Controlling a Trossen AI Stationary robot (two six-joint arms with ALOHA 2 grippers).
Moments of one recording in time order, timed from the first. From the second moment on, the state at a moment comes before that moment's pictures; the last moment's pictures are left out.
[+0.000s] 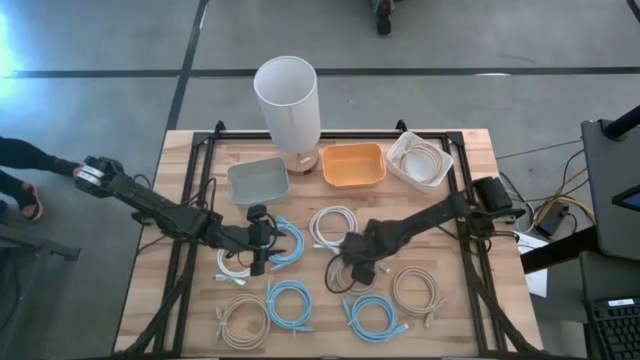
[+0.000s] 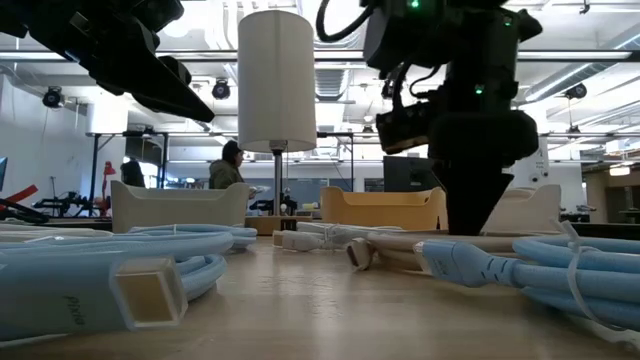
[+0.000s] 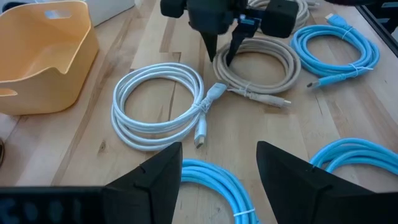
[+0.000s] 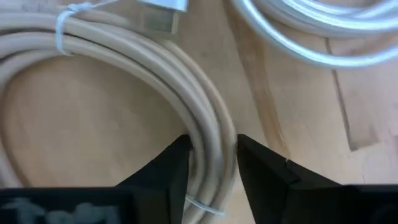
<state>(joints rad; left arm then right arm) -0.39 1.10 0.55 -0.01 -0.39 -0.21 0.26 1.90 1.18 -0.70 0.10 0.62</state>
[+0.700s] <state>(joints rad) -0.39 1.10 0.55 -0.02 -0.39 -0.21 0.25 1.73 1.24 -1.03 0.41 0.63</state>
